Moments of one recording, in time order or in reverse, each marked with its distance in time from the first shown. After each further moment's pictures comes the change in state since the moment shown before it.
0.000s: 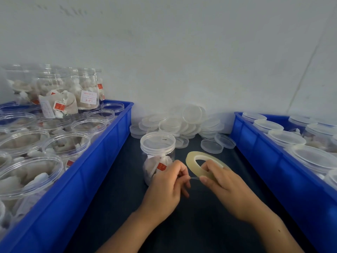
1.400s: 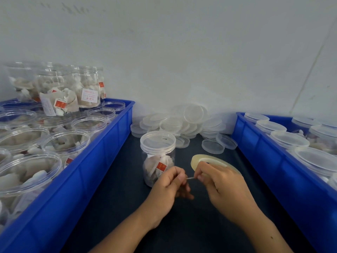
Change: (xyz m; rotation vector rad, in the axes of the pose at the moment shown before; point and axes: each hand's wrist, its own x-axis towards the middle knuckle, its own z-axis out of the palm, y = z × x) left_hand 0.000 0.002 0.008 -0.637 -0.044 -0.426; right_hand -0.001 -0.015 0.005 -0.228 0.193 -0.128
